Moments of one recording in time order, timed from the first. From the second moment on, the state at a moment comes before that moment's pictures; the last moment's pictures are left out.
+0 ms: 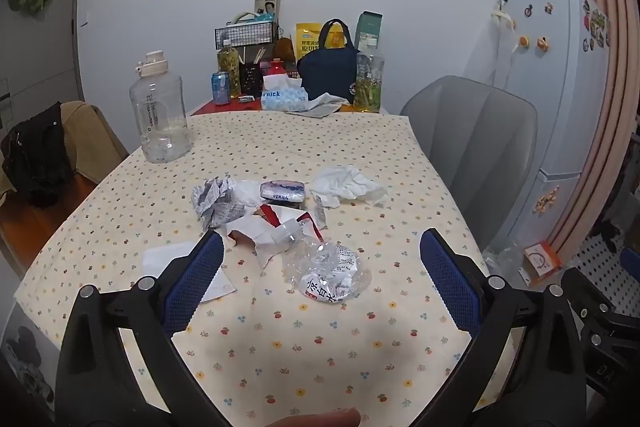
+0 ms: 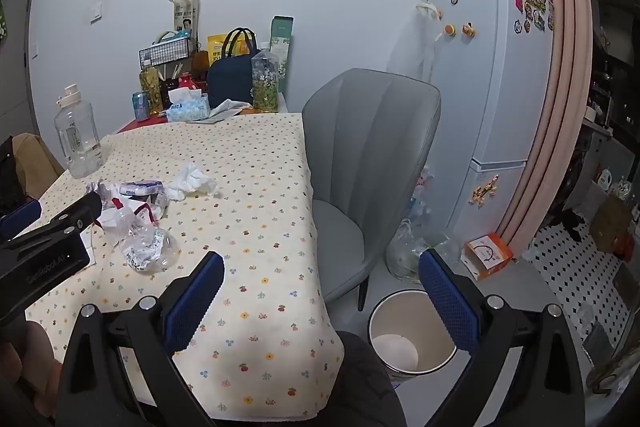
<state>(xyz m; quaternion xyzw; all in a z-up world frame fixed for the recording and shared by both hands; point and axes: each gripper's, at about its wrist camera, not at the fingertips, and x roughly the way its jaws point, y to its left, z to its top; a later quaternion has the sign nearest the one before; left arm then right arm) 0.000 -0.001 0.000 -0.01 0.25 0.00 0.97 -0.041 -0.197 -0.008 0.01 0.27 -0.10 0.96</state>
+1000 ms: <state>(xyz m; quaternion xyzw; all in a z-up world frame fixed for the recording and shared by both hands) -0.002 0.002 -0.003 -0.02 0.26 0.00 0.97 -0.039 -0.198 -0.009 0.00 0.27 -0.10 0.96</state>
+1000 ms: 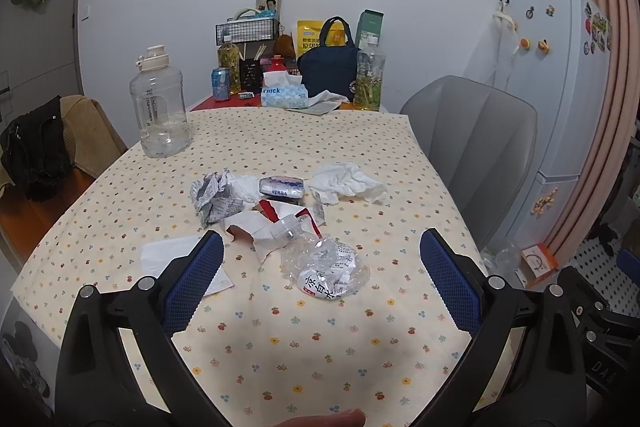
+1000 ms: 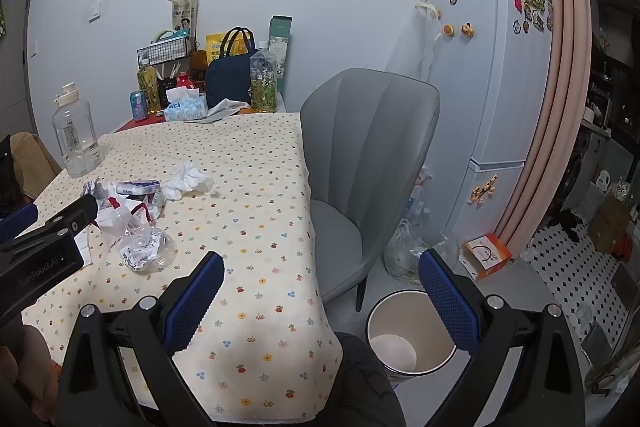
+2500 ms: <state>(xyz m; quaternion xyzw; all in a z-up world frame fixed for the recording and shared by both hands) -0.003 0.001 -0.004 -0.02 0.25 0.00 0.97 -0.040 -0.199 -0.010 0.00 0.26 -0.10 0.96</state>
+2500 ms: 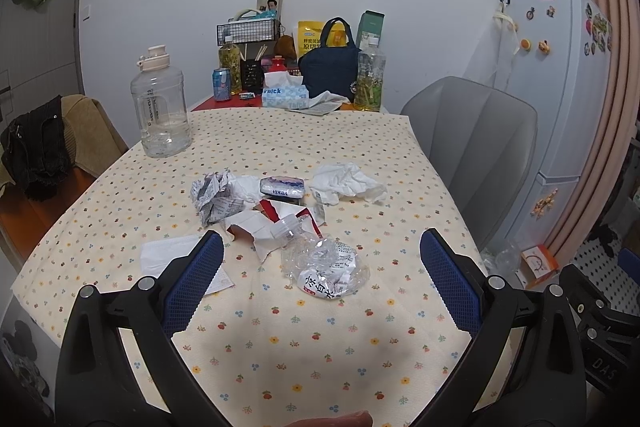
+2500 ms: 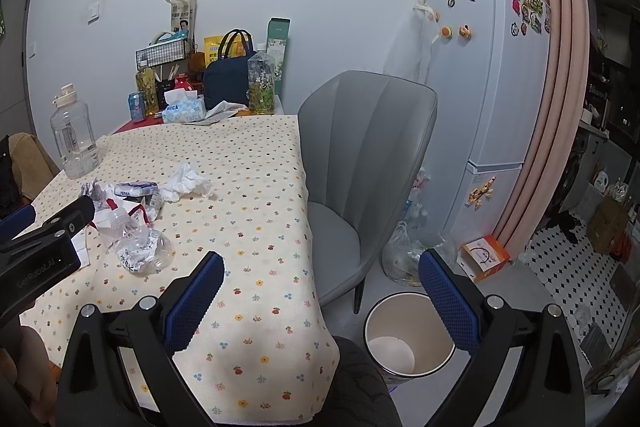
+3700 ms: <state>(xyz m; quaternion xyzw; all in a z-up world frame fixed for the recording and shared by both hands) 0.018 0.101 -0.036 -0.08 0.29 0.08 0.95 0.008 -0.120 -0.030 -0.04 0.28 0.00 0.96</state>
